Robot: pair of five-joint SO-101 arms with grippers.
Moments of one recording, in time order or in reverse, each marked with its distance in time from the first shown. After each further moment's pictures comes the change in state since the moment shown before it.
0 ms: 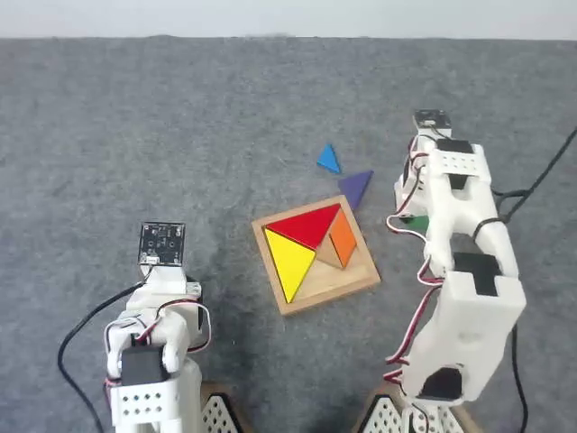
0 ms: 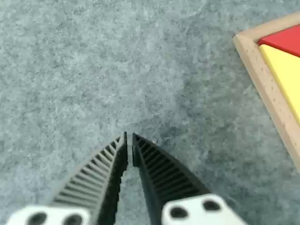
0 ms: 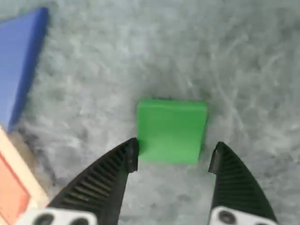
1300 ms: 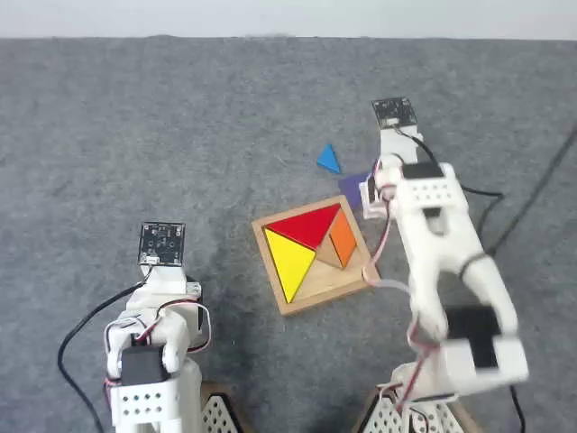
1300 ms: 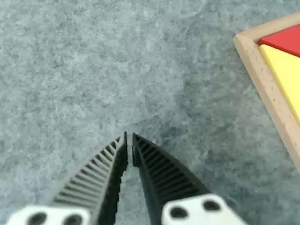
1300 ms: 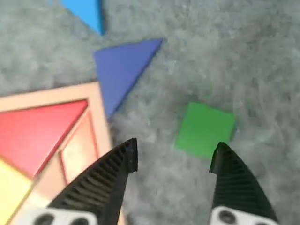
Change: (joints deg) left arm 0.0 0.0 0.0 0.0 0.0; right arm -11.3 -18.9 17.8 -12.6 -2.3
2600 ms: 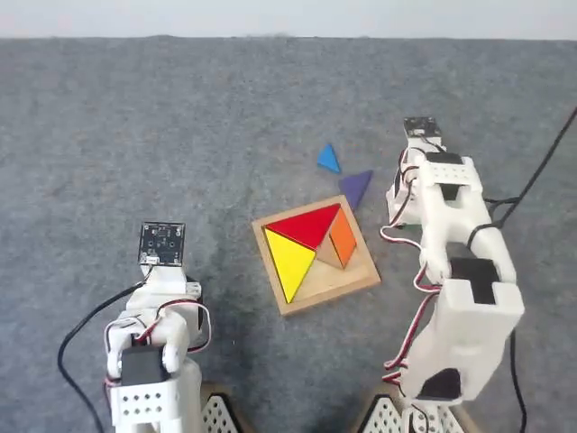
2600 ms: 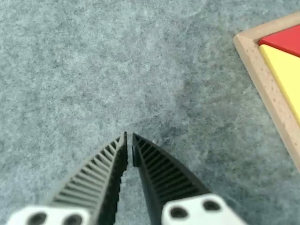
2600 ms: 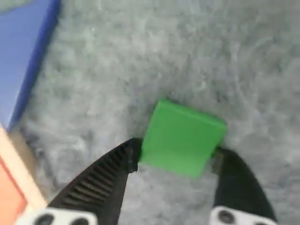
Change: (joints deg) left arm 0.0 0.0 0.0 0.0 0.0; right arm 9.3 16.7 -10.1 5.3 2.9
